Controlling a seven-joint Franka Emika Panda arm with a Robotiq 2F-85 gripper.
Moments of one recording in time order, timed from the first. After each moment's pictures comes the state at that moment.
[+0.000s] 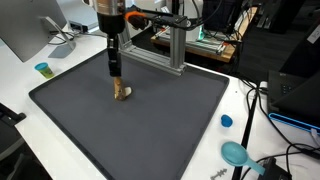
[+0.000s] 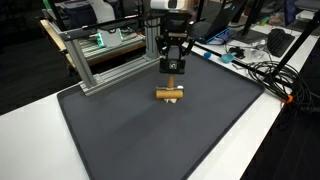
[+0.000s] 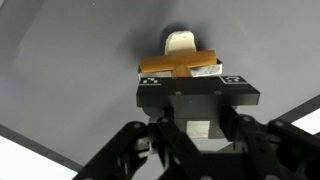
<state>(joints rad) 0.08 0.28 -0.09 -2.04 -0.24 2.47 0.96</state>
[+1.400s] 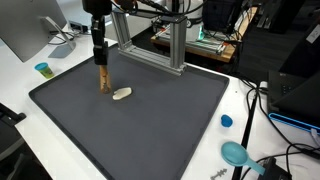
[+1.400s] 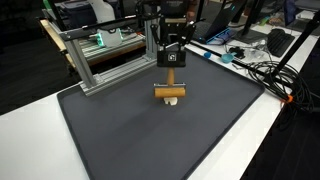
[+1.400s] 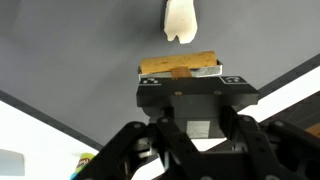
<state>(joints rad) 0.06 0.21 -0.12 -2.02 -0.24 2.47 0.87</state>
